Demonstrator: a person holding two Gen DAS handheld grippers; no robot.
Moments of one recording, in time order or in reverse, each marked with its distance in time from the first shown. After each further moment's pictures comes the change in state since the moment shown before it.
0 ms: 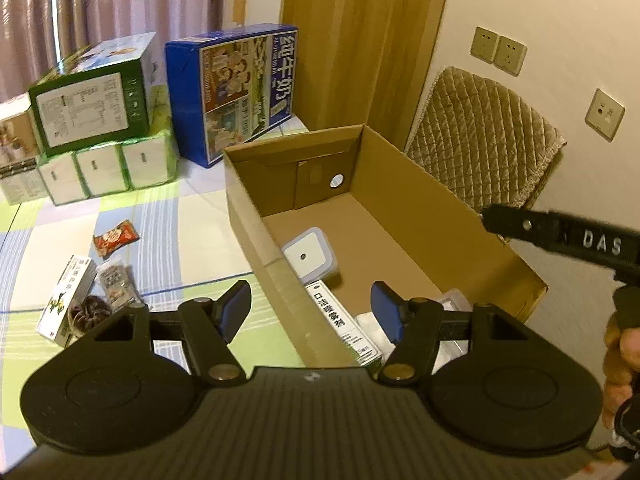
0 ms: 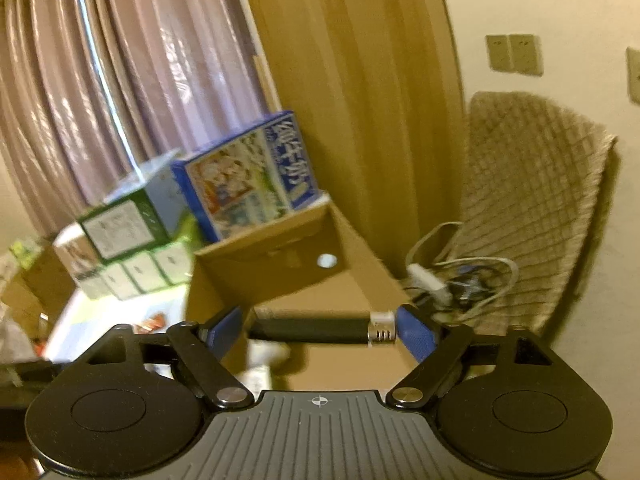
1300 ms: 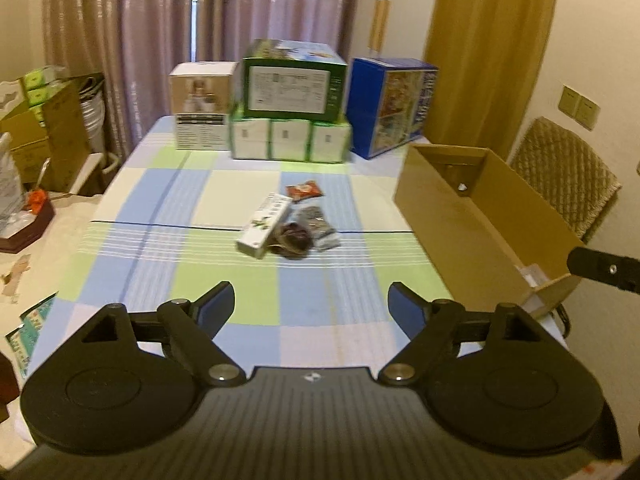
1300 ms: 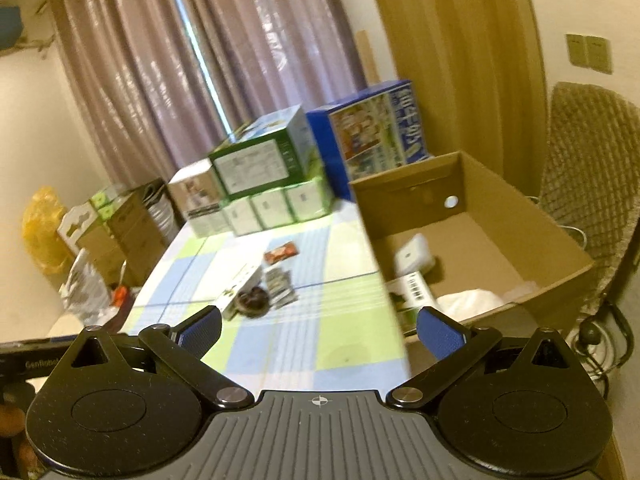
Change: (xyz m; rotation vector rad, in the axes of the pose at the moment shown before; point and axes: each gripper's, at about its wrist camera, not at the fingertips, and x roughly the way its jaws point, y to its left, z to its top) left arm -0.178 0.141 -0.102 -0.185 -0.075 0.227; right arm -0.087 0.140 -0.086 -0.100 0.081 0.177
